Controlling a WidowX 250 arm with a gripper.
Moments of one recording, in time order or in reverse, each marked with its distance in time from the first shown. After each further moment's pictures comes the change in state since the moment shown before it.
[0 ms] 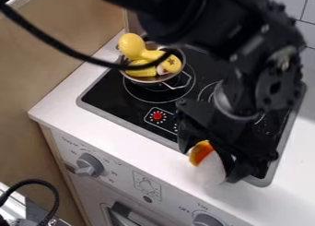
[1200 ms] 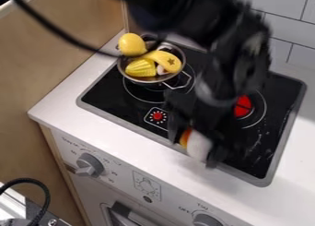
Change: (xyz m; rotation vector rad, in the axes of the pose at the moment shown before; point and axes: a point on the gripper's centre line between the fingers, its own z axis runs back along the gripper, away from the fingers) arm 0.012 0.025 0.003 0.003 0.063 -0.064
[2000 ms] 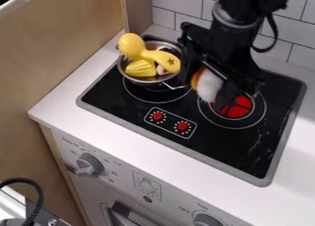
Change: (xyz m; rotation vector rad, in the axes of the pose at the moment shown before) arm 0.052 0.037 0.022 0.032 -0.043 -0.101
